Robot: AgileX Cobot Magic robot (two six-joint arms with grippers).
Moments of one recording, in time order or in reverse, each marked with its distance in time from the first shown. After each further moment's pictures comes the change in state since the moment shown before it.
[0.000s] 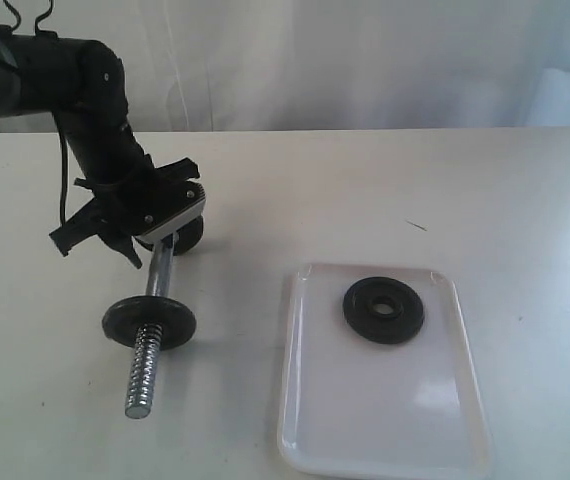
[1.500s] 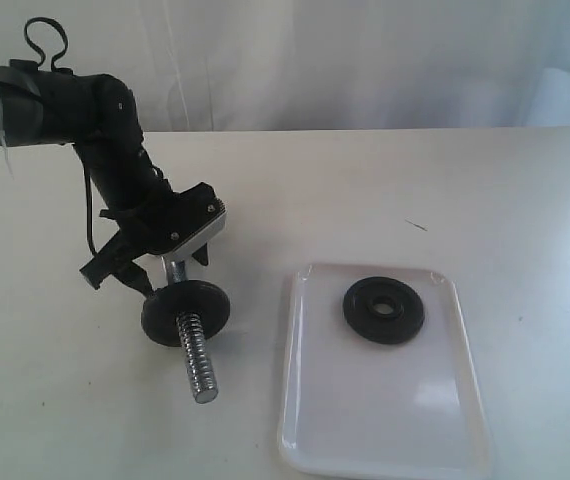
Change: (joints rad) left arm -0.004 0.060 0.035 -0.179 -0.045 0.000; right arm 0.000 0.000 -0.002 0.000 0.000 0.000
